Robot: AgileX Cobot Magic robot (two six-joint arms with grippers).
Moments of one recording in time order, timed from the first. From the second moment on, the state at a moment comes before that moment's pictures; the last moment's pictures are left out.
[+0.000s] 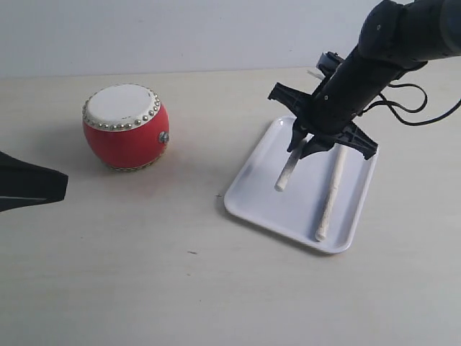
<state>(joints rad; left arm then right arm) -0.34 0.89 -0.66 -0.74 0.82 0.47 0.32 2.02 -1.32 0.39 0.69 0.51</state>
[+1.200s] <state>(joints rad) -0.34 0.89 -0.66 -0.73 0.81 0.47 0.35 2.08 -1.32 0.47 0.69 0.51</state>
